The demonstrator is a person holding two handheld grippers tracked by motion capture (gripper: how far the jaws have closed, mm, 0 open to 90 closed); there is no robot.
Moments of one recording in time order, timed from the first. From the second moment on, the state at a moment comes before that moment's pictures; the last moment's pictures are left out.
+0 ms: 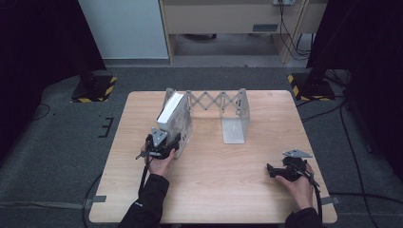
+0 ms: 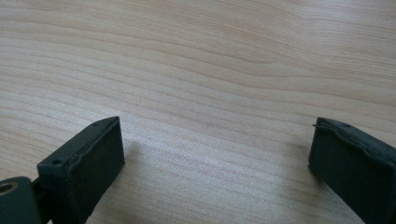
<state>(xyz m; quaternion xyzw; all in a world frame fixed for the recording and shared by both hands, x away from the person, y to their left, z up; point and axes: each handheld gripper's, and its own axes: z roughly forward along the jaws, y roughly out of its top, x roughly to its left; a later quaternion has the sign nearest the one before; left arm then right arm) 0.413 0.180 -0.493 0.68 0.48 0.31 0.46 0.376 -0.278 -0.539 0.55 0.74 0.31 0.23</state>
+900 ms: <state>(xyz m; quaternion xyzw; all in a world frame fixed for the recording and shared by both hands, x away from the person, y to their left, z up) 0.407 0.187 -0.494 0.67 0.48 0.26 0.50 0.376 -0.278 -0.539 0.55 0.74 0.31 0.22</state>
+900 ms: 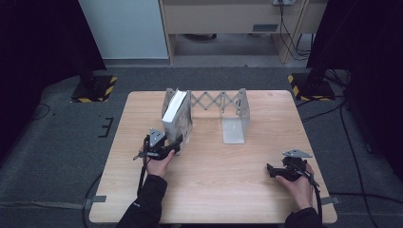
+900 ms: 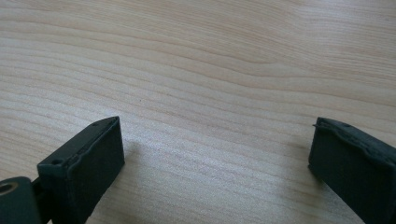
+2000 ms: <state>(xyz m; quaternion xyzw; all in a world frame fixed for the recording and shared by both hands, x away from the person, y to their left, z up) 0.423 0.169 -0.492 0.67 0.48 0.25 0.51 0.376 -0.278 -0.539 0.55 0.74 0.31 0.23</state>
